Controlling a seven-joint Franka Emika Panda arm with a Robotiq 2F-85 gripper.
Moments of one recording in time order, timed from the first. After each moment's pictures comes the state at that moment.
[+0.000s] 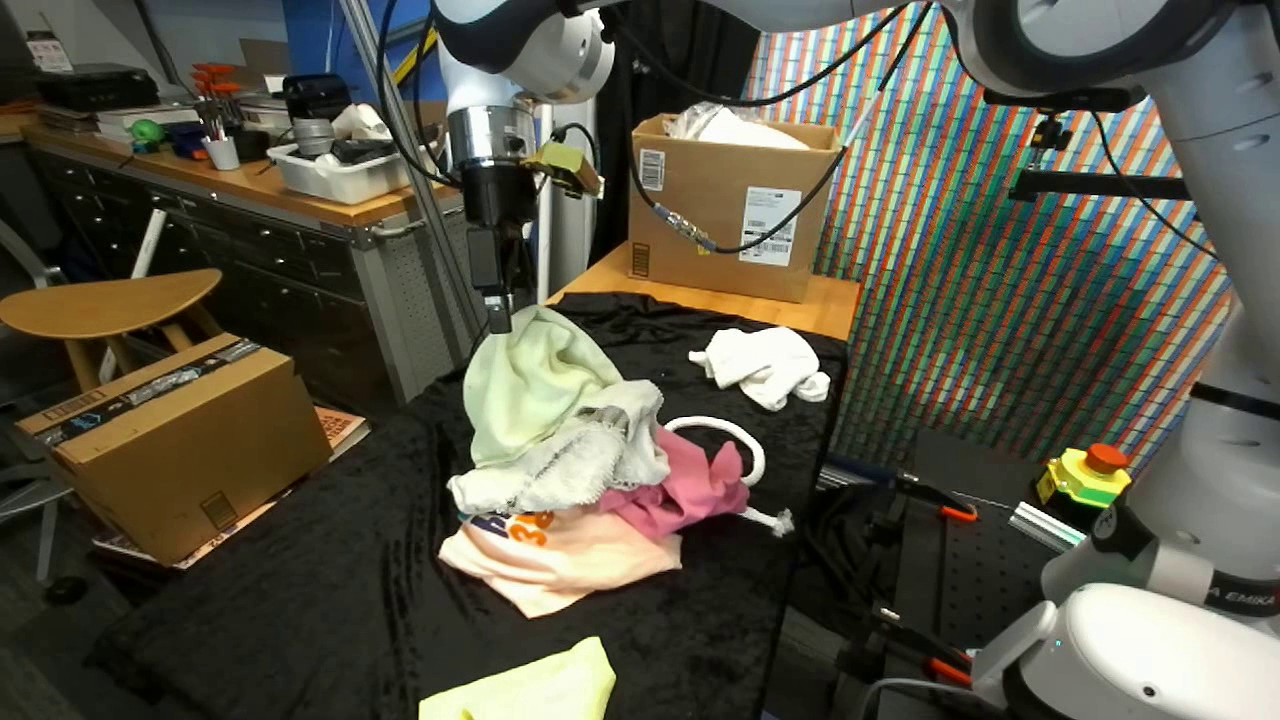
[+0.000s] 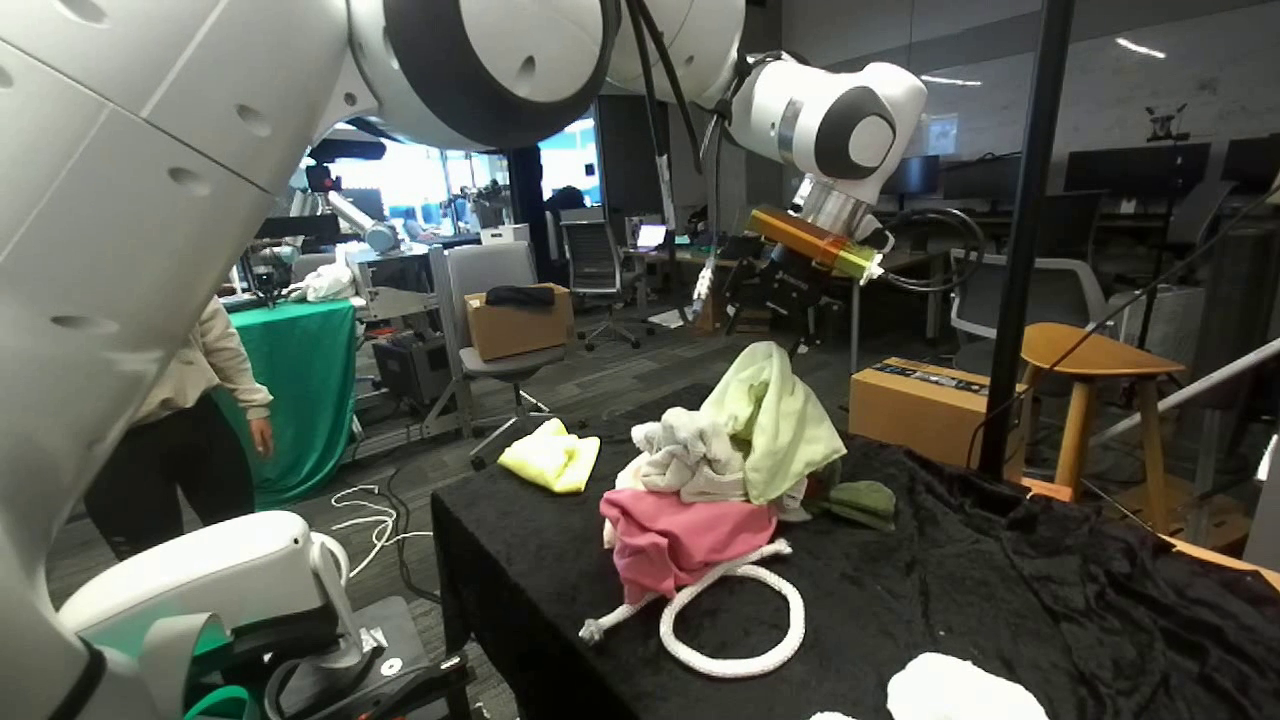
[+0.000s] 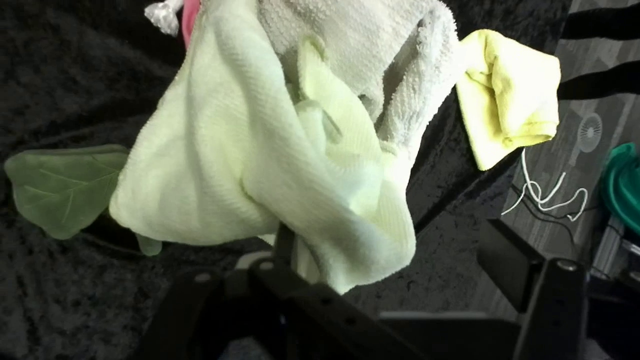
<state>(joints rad) 0.01 0.70 0.15 -1.18 0.25 1.61 -0.38</state>
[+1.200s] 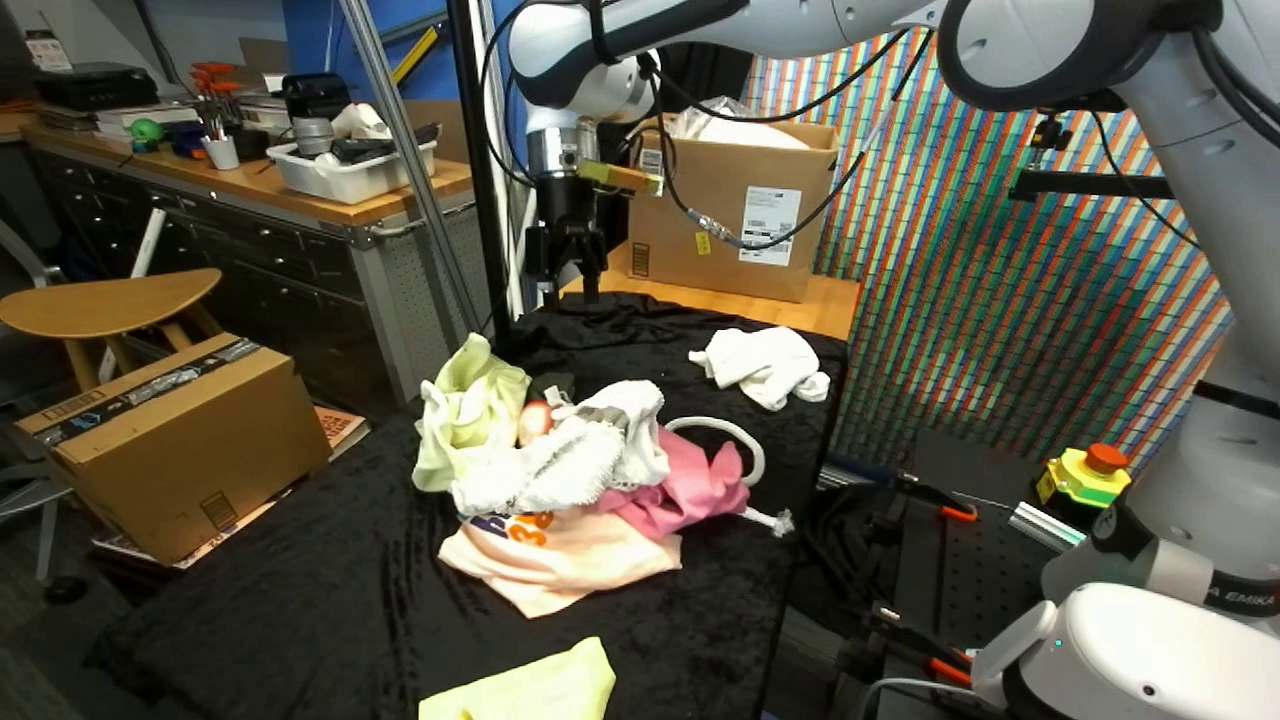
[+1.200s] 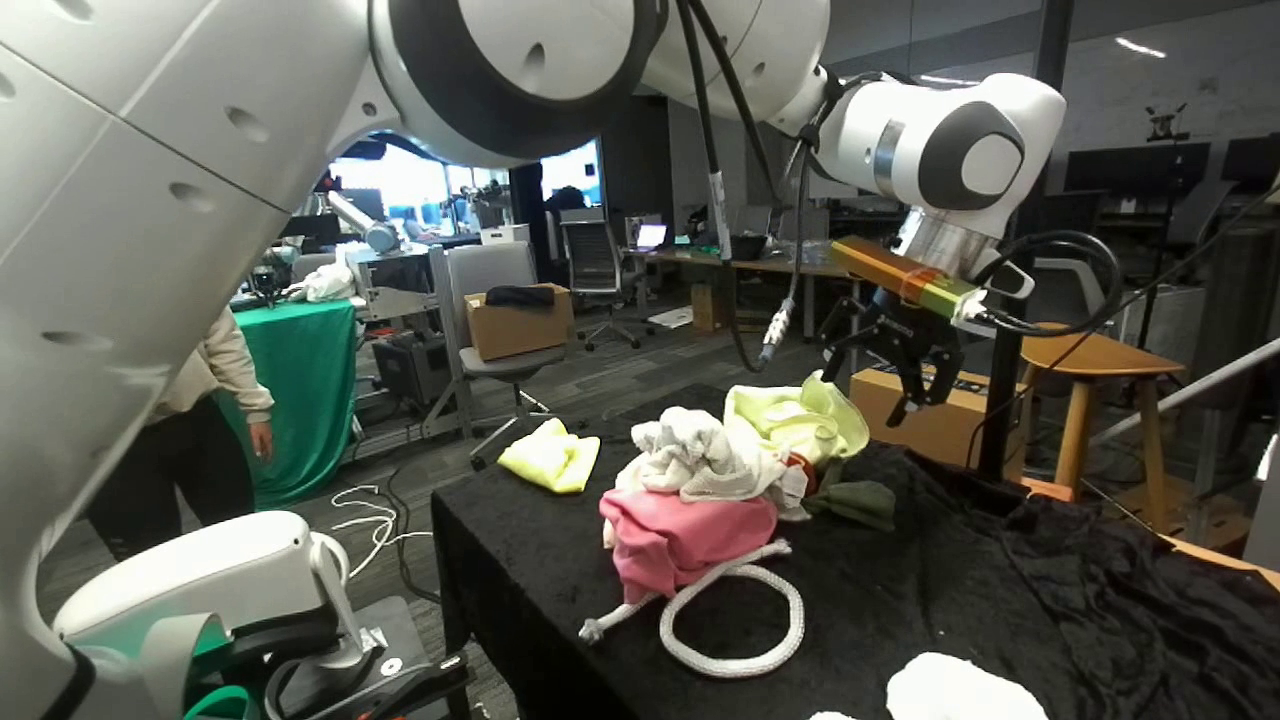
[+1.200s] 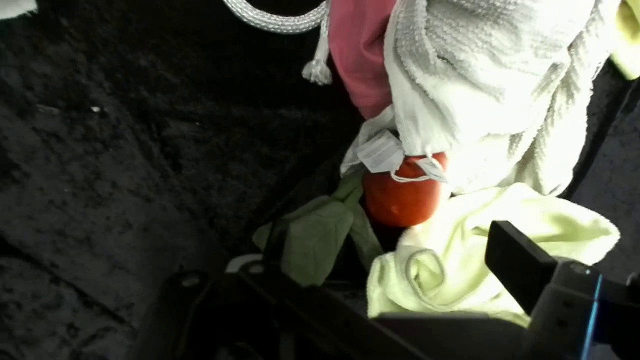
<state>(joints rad) -0.09 0.74 0.03 -1.18 0.24 1.66 -0.16</state>
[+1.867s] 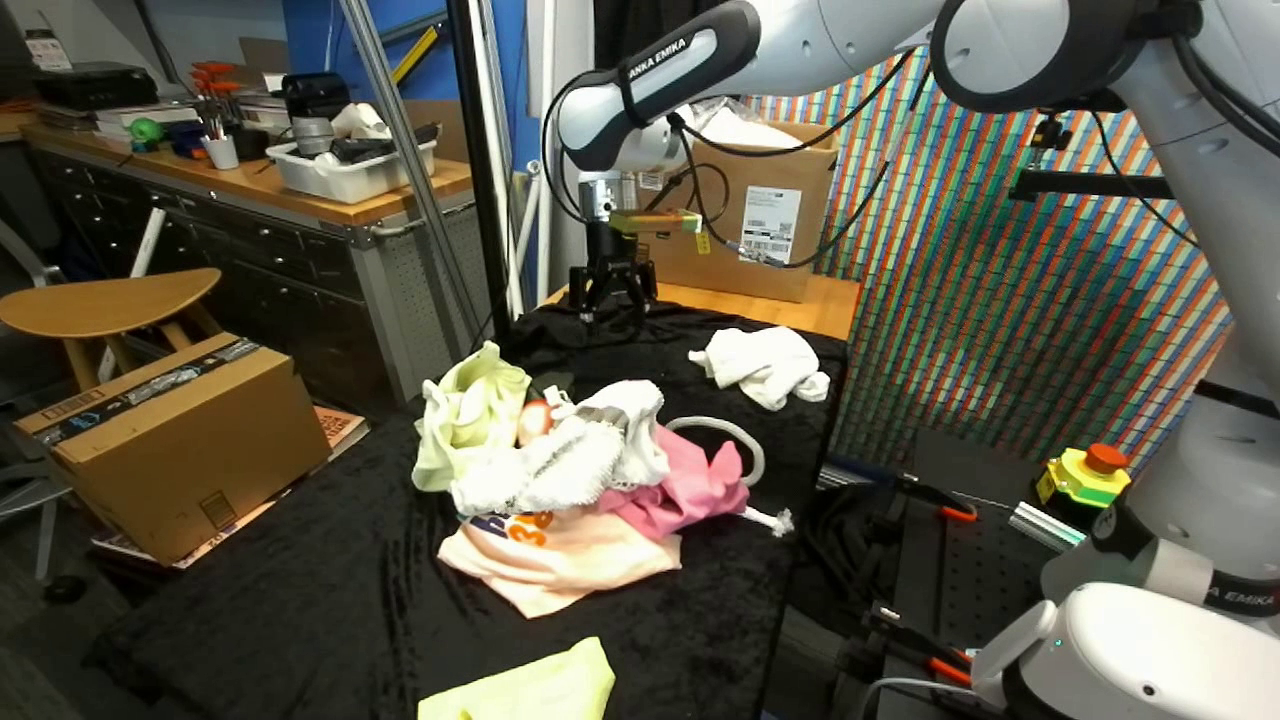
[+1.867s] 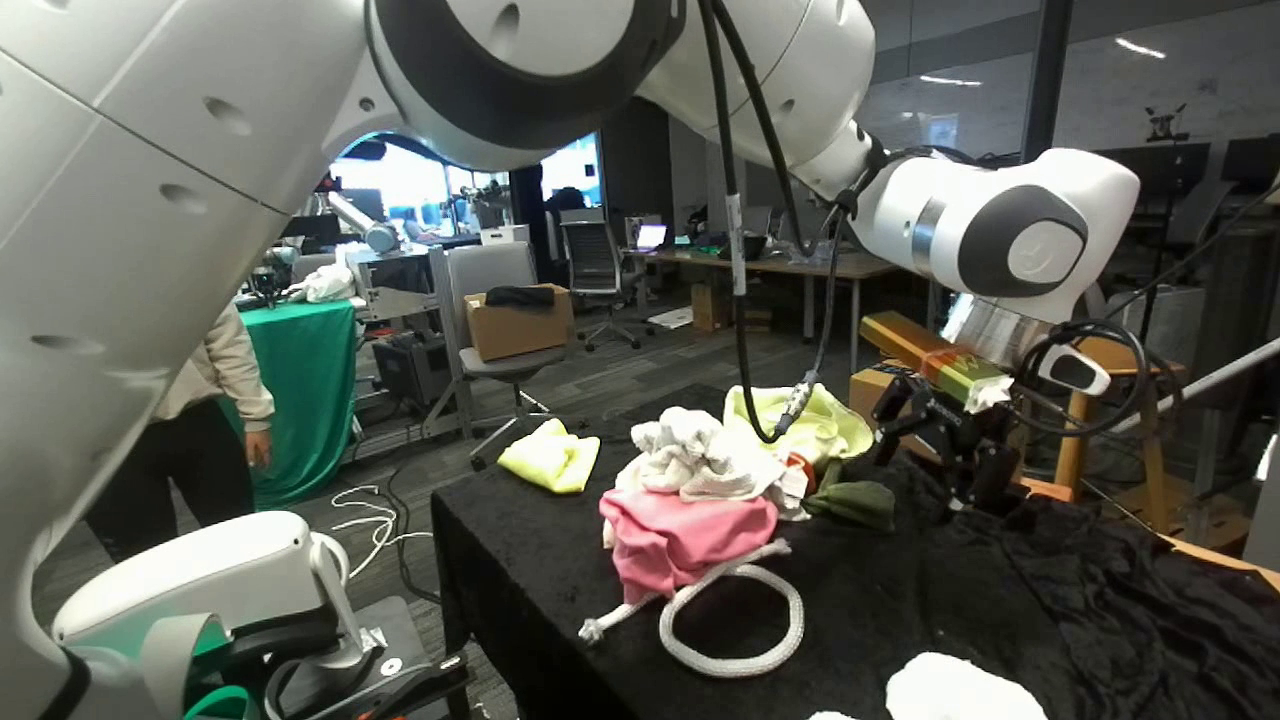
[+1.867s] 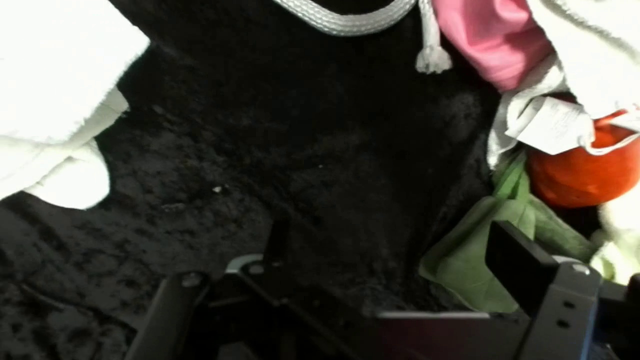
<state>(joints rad) -0.12 0.74 -0.05 -1.36 0.24 1.82 0.04</state>
